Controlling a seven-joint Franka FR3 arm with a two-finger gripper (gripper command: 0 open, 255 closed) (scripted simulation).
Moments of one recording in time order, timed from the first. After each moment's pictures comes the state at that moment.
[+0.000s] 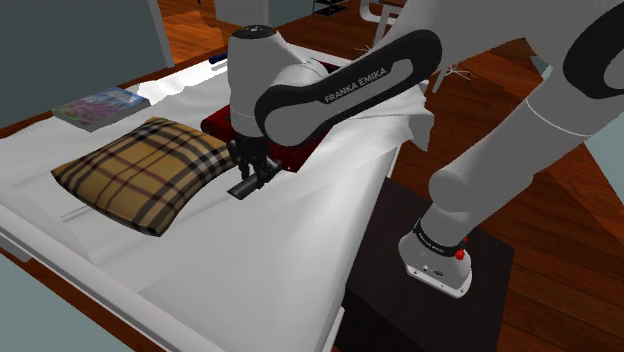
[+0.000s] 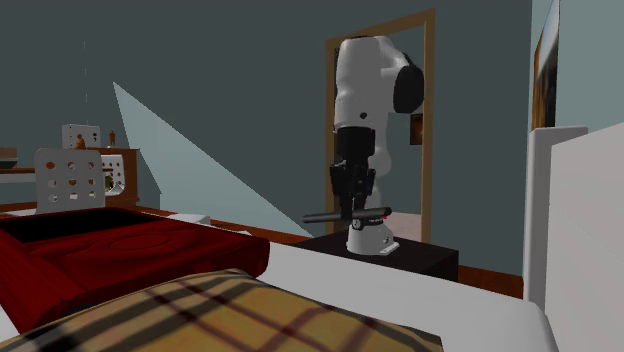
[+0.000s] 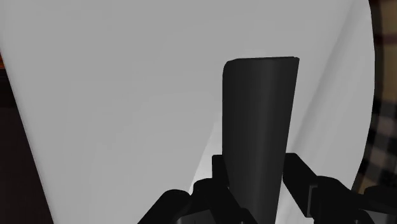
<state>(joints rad) -0.51 -0.14 1.09 -2.26 0.13 2.26 1.91</state>
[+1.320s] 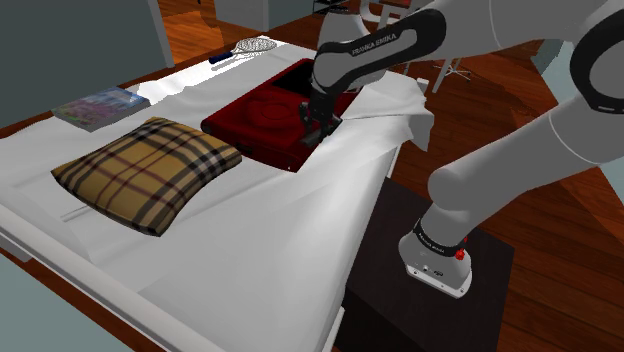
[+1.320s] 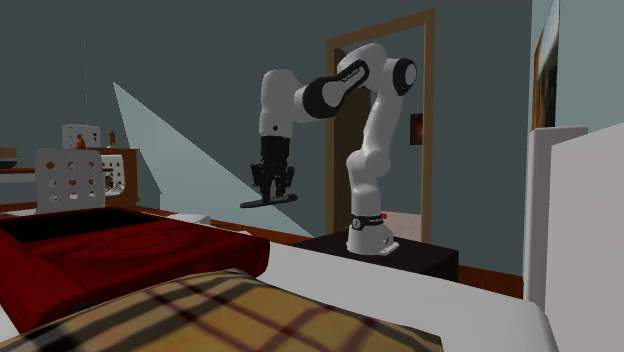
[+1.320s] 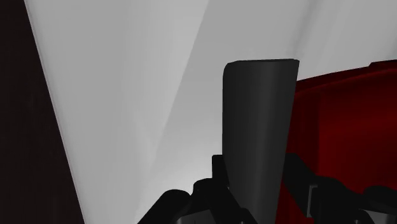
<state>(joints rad) -0.56 -0.37 0.60 -2.50 0.30 2.25 1.25</state>
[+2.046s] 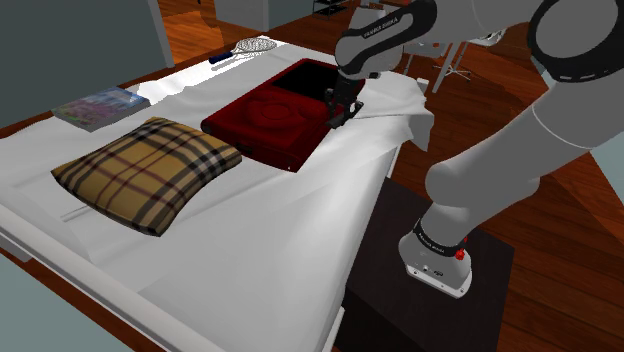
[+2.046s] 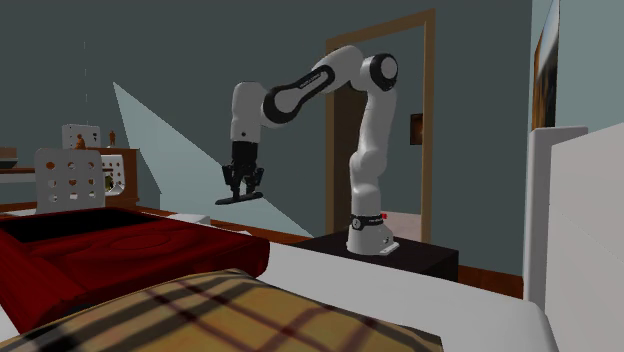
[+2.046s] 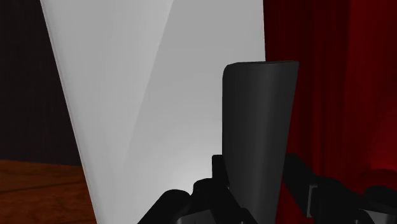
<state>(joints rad) -0.71 -0.24 0.43 -2.43 0.19 2.27 1.01</state>
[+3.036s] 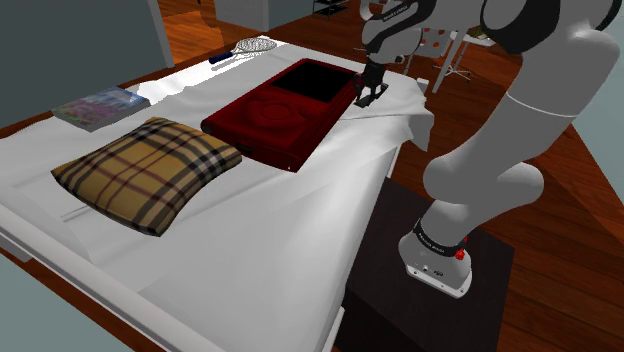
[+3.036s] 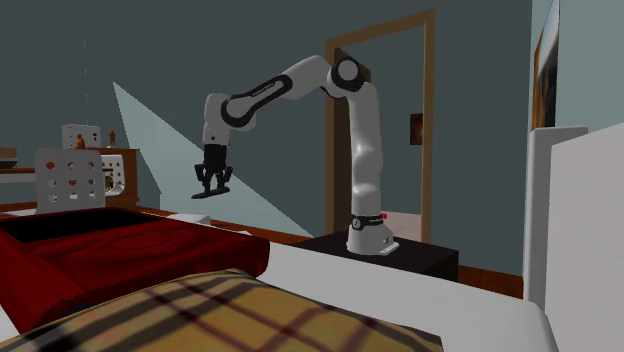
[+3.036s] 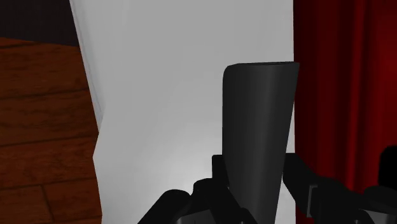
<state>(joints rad) -0.88 0.05 0.26 -2.12 0.06 2.22 0.75</state>
